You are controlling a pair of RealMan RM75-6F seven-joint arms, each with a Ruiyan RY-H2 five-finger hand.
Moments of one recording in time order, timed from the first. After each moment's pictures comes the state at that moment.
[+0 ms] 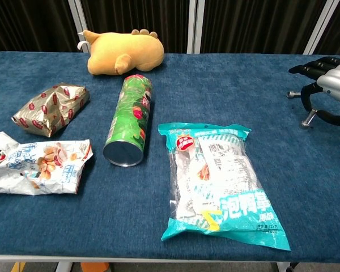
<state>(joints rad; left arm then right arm) -0.06 -1.21 -0.02 -1.42 1.48 1.47 -0.07 0.53 -1.50 0.04 -1.09 -1.52 1.13 -0.27</state>
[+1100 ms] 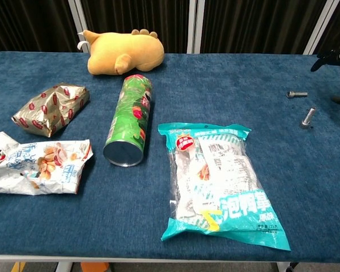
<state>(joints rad) -0.06 -1.21 -0.03 -1.42 1.47 1.46 -0.06 0.60 -1.51 0.18 -1.00 -1.25 0.89 -0.11</state>
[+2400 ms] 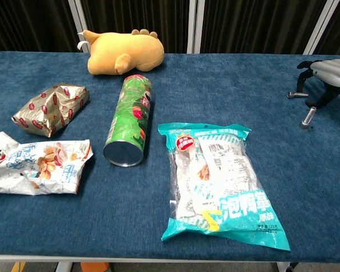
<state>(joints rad) -0.06 -1.20 -0.02 -1.42 1.47 1.45 -0.06 0.72 -1.76 0.19 -0.59 -1.25 0.76 0.02</state>
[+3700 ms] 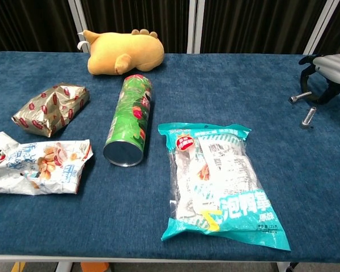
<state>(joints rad) -0.05 -1.21 -0.02 -1.40 1.47 1.45 -0.08 0.70 -1.76 0.20 -0.59 -1.28 0.83 0.03</state>
